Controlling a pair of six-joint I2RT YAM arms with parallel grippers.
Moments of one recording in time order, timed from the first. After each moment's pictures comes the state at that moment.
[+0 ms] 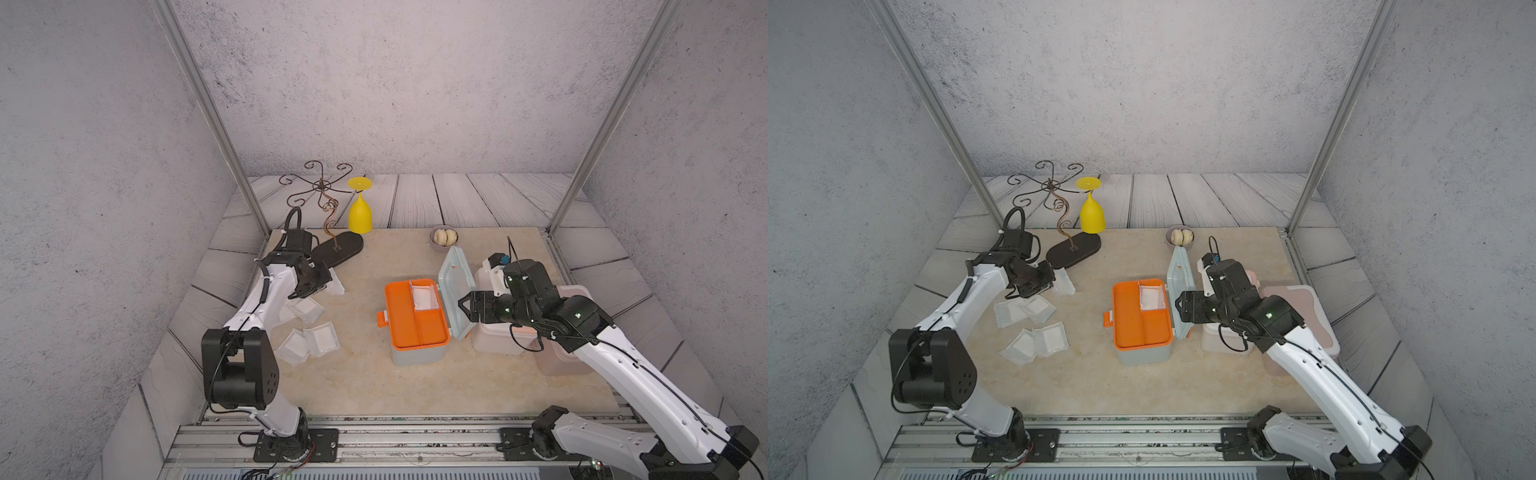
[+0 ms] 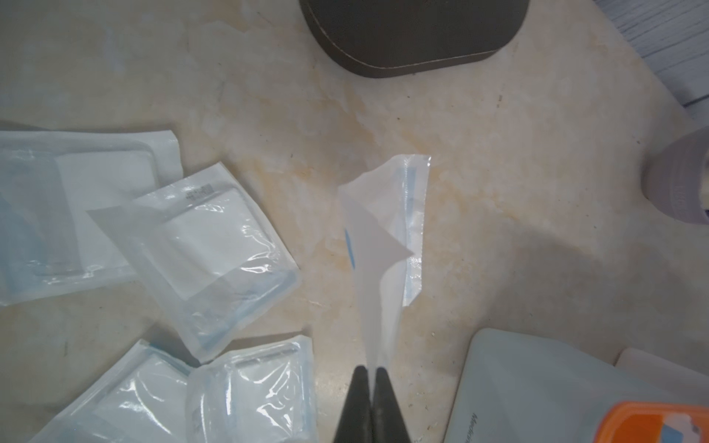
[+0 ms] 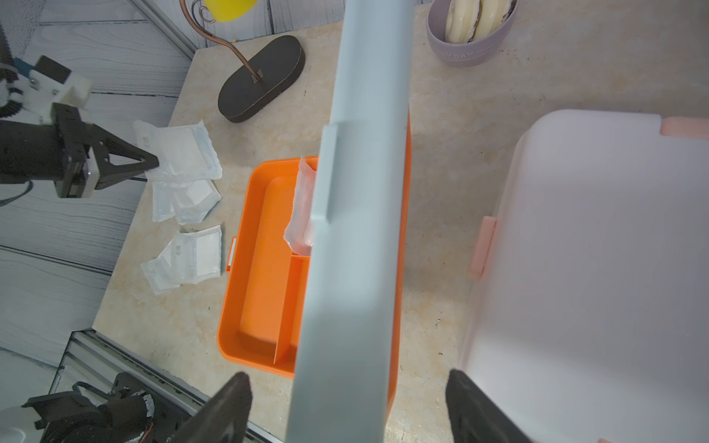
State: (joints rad) left arm -0.04 1.66 1.36 -0.83 0.13 -0.52; right arm 0.61 1.07 1.20 -0.90 -0.05 0.47
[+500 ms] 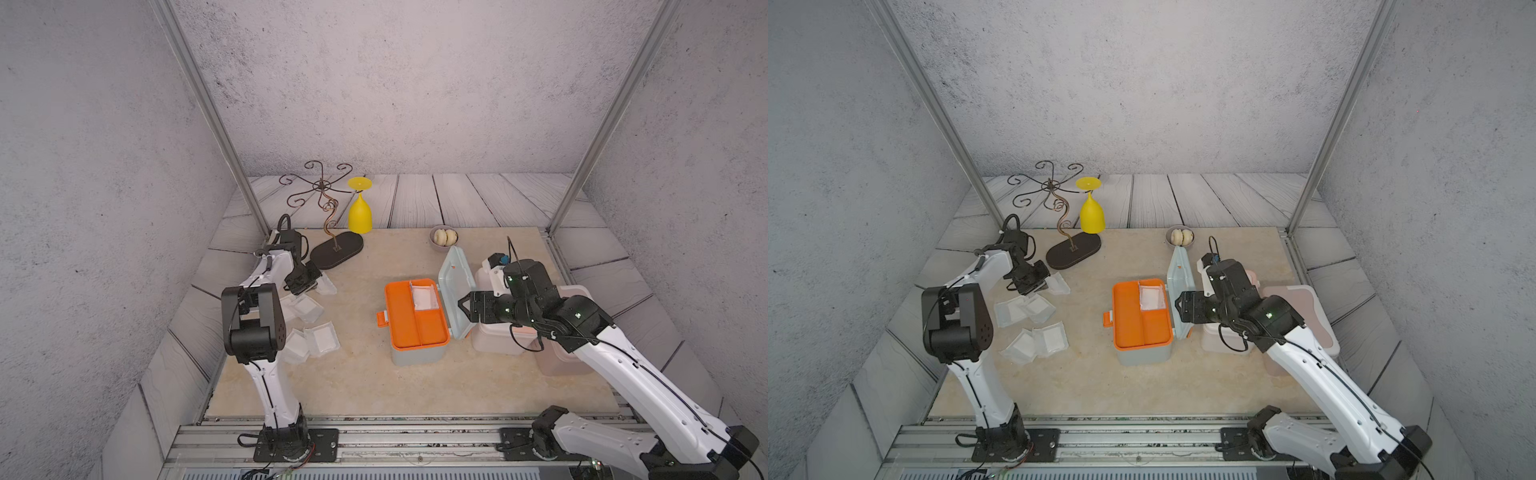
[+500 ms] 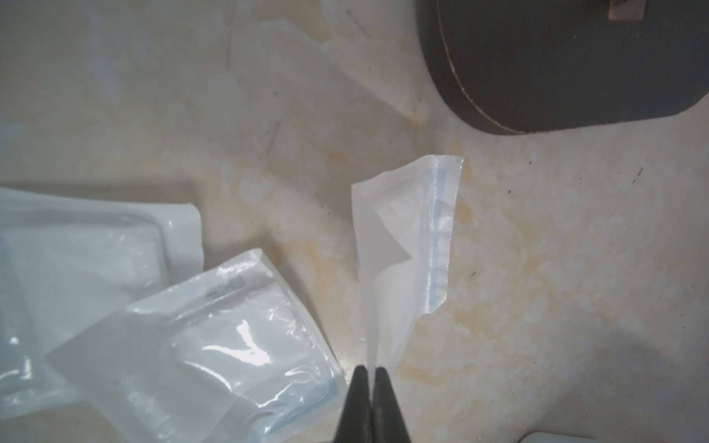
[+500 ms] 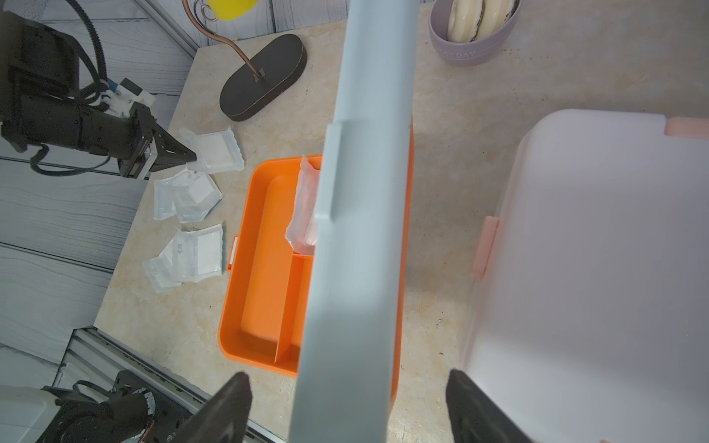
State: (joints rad) left arm 0.07 1.99 1.56 -0.84 0.18 -0.51; right arm 0.60 1.07 1.20 -0.90 -0.06 0.47
